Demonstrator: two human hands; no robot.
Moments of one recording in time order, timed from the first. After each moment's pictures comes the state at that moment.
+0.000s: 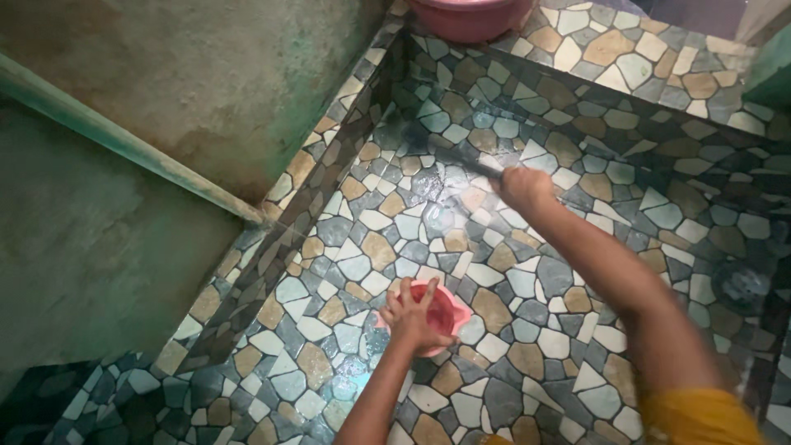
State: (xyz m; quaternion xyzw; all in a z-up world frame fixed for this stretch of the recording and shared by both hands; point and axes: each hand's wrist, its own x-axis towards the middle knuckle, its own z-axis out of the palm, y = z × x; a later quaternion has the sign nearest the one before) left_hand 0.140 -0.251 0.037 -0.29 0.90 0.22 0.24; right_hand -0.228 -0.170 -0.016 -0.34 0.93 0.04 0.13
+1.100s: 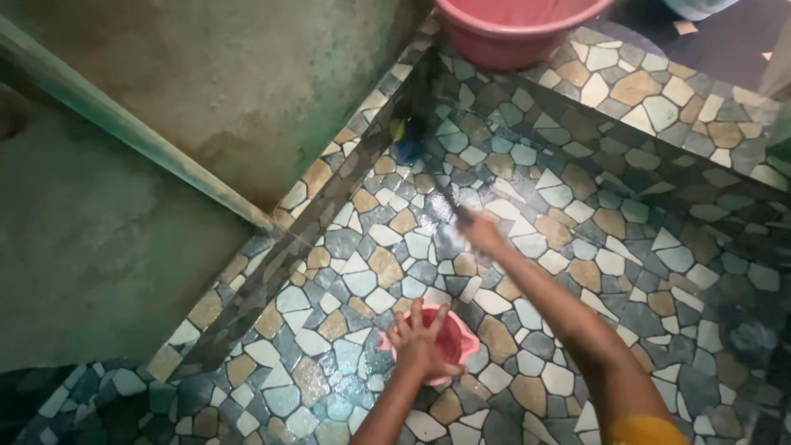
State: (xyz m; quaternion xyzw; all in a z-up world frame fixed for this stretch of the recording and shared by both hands) left_hand 0.140 -0.248 0.033 -0.29 0.88 0.26 0.26; right_hand -0.155 -0.244 -0.073 -0.24 0.87 -0.27 0.32
